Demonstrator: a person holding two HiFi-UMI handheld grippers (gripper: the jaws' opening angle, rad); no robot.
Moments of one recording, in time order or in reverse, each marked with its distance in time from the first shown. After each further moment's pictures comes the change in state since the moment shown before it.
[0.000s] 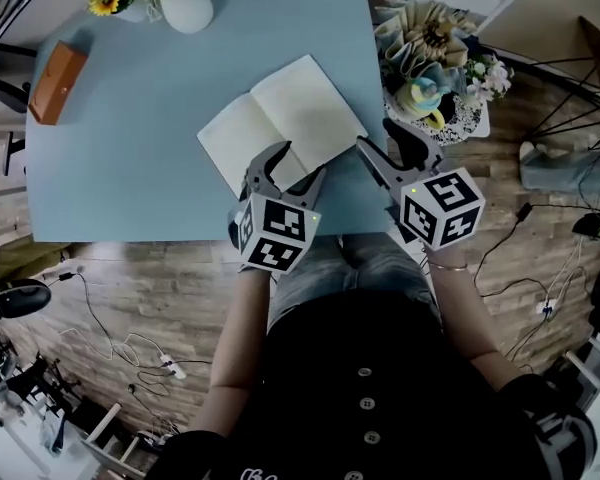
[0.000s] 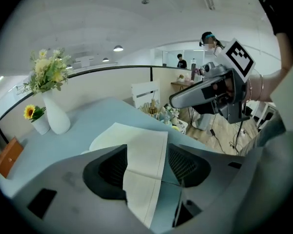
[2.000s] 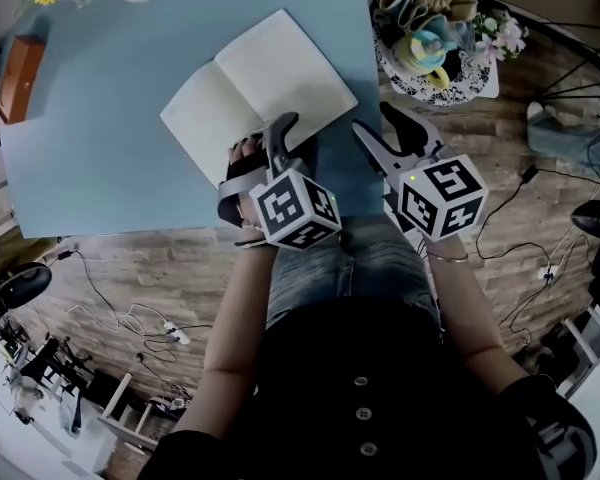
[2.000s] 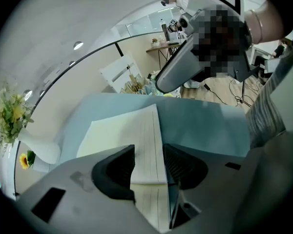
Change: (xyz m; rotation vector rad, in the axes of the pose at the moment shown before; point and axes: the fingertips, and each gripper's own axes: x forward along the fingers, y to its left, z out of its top) left arm 0.071 -0.022 -0.038 0.455 0.292 0.033; right arm 0.013 -0.033 -0.066 0.117 0.102 -0.001
